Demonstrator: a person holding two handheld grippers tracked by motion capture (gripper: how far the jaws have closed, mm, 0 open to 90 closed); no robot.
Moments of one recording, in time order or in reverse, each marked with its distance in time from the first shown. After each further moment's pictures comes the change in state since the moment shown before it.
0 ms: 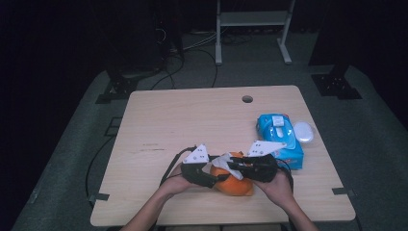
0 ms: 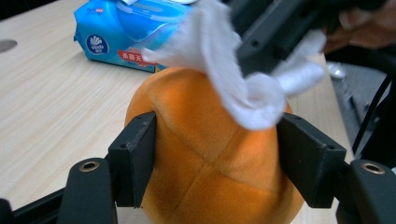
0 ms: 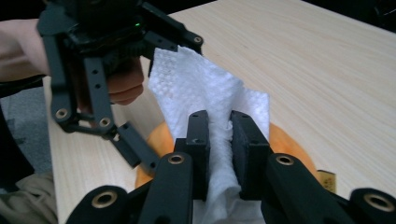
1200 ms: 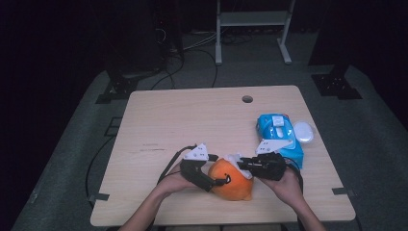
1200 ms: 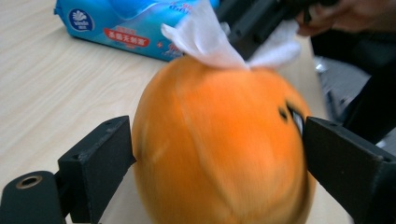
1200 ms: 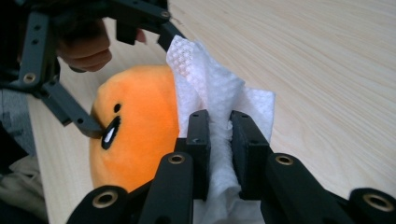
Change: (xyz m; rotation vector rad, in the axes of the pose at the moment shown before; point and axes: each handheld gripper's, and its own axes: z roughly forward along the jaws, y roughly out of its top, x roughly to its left) left arm 0.009 0.000 -0.002 0.048 -0.086 -0.103; right arm -0.019 -0.014 -0.010 0.095 -0.021 0.059
